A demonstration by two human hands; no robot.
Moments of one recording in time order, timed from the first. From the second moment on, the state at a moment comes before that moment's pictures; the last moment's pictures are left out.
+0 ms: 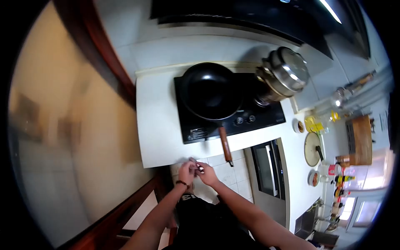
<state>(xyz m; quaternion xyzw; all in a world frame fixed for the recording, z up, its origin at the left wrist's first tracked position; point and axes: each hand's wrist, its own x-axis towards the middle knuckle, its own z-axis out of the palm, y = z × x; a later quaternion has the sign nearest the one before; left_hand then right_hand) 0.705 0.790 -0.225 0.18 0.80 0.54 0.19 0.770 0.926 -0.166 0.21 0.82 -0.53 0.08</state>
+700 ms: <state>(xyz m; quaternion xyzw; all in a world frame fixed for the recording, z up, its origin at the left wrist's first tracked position) 1.256 1.175 -0.001 0.58 0.37 0.34 0.64 1.453 1.142 -0.002 0.46 0.36 -0.63 -0.51</state>
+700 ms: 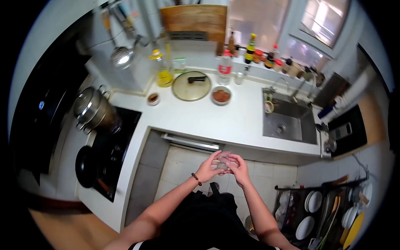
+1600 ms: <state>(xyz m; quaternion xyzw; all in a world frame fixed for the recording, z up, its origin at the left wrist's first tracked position) 1.750 1.488 0.019 0.59 0.23 0.26 0.73 1.901 1.353 0.026 0.60 0.28 -0.39 -0.64</state>
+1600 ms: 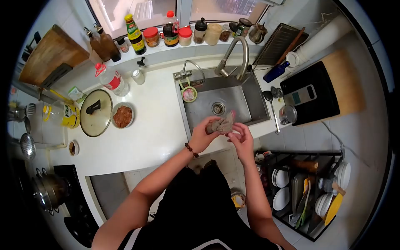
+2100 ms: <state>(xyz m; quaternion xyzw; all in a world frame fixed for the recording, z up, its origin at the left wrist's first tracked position) 1.721 1.440 -0.076 0.27 0.59 0.45 0.61 1.990 1.430 -0.078 0.57 0.39 -0.56 -0.46</state>
